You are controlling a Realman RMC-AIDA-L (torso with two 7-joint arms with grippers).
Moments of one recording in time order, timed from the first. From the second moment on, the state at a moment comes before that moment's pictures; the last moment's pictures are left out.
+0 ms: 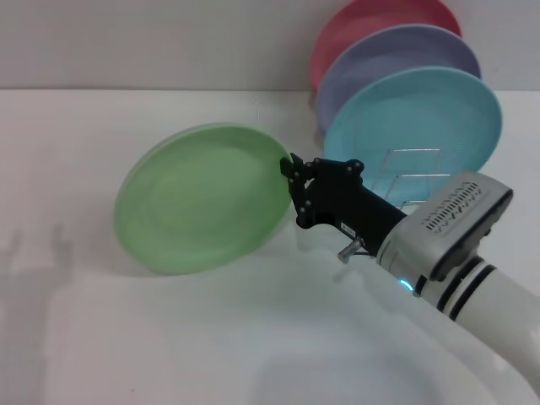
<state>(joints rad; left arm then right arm) -0.09 -2.06 2.72 0.65 -1.27 1.71 0.29 0.56 2.09 0.54 0.43 -2.43 -0.93 0.12</state>
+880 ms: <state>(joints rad) -0.29 -2.06 2.66 0.19 -1.27 1.45 -0.61 0.14 2.07 0.66 0.58 -2.42 -1.51 -0.10</state>
